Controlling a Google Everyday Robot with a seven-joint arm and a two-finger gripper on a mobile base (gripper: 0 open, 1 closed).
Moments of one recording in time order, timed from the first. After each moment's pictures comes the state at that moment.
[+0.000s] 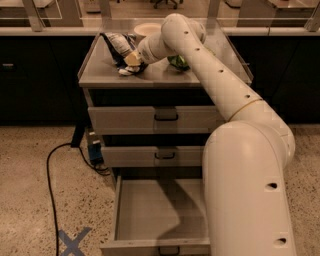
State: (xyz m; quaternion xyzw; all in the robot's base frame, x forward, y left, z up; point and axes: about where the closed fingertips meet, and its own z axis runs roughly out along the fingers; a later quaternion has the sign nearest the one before) arm 0.871 0.083 0.848 -0.43 0.76 0.16 0.46
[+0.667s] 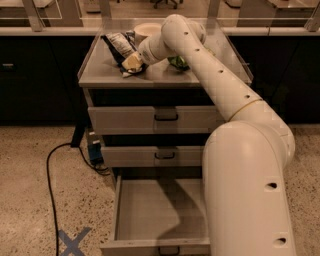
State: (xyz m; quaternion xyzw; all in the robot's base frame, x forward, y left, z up) arm 0.871 0.083 0.848 -0.43 0.76 0.16 0.46
